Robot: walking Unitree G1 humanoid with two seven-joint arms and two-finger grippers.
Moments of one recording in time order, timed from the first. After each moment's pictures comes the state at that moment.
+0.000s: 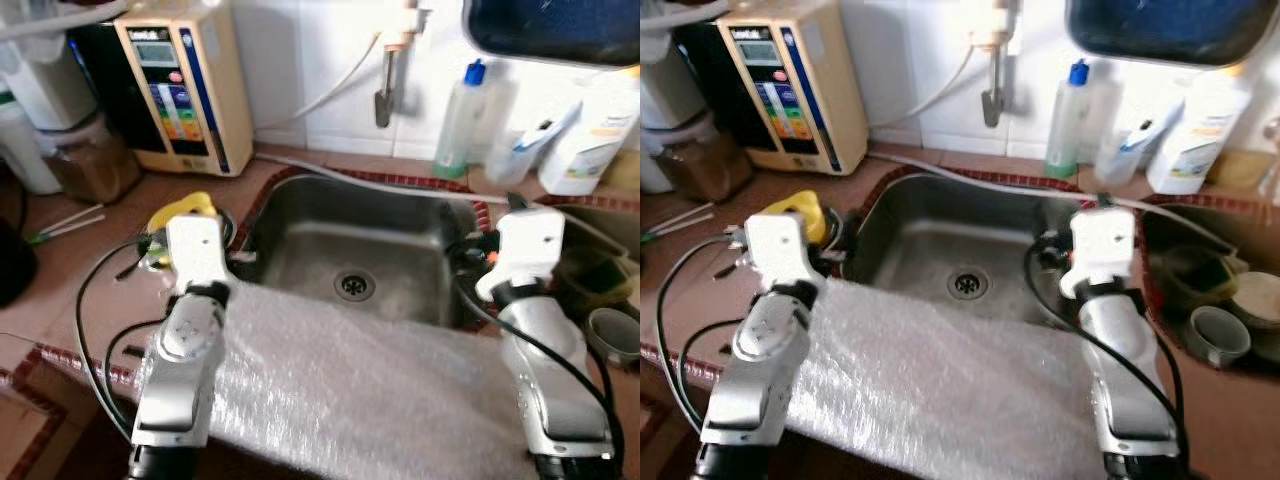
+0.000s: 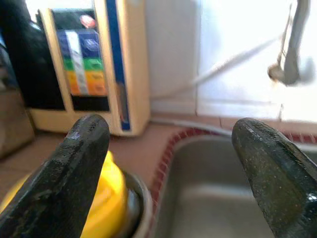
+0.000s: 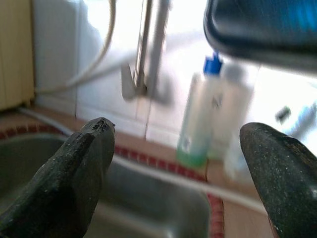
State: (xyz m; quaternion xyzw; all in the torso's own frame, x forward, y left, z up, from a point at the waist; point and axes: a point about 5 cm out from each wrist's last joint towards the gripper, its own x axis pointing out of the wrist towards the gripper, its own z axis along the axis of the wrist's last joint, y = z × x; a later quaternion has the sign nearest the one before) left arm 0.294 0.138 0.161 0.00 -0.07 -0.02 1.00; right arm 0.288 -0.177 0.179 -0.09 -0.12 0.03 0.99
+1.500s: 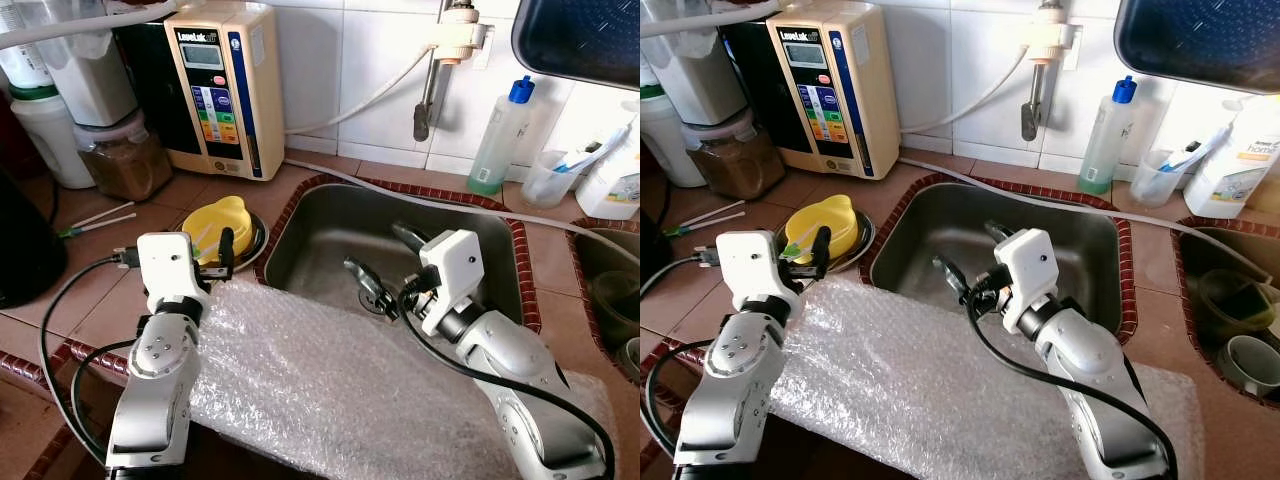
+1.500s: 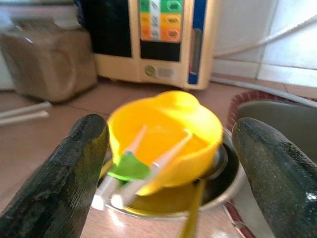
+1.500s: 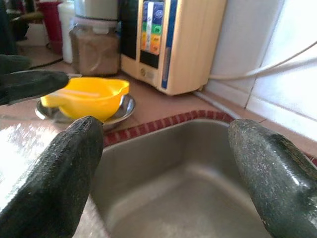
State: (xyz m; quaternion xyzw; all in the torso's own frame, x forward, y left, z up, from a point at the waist) left arm 0.283 0.163 0.137 -0.02 0.00 0.02 1.00; right arm 0.260 -0.117 0.166 -0.05 -0.04 0.32 0.94
